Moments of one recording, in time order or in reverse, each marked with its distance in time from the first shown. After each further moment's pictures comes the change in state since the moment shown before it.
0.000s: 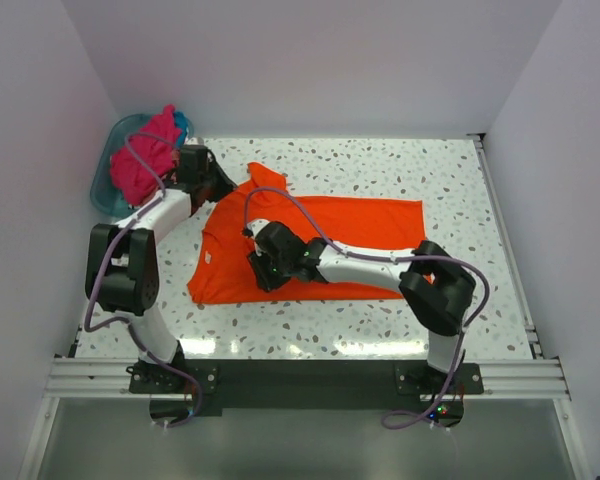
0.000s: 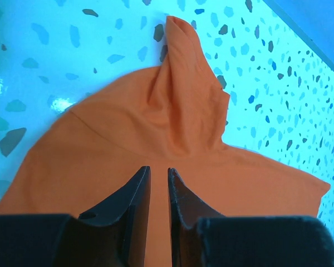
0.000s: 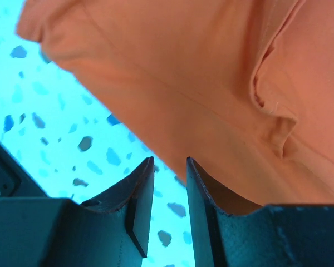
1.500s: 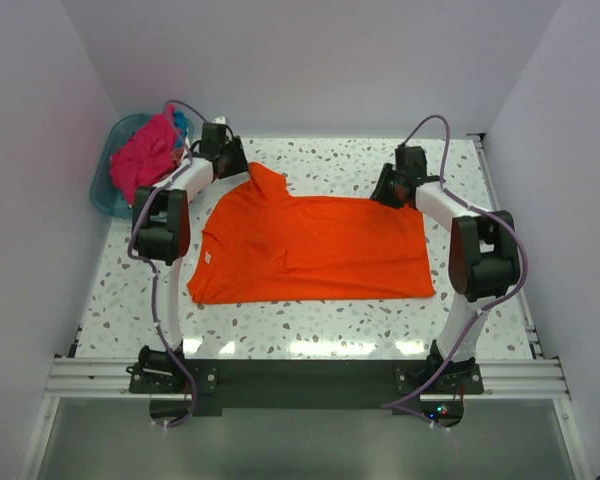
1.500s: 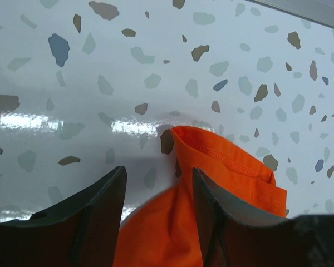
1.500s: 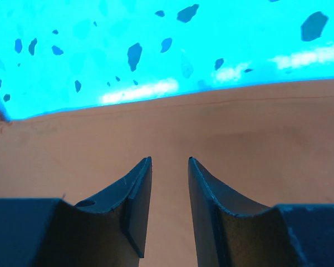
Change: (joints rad) left arm 0.012 0.544 0.604 -0.110 -0.020 0.299; right arm -0.846 0.043 0.048 0.011 -0.002 0.137
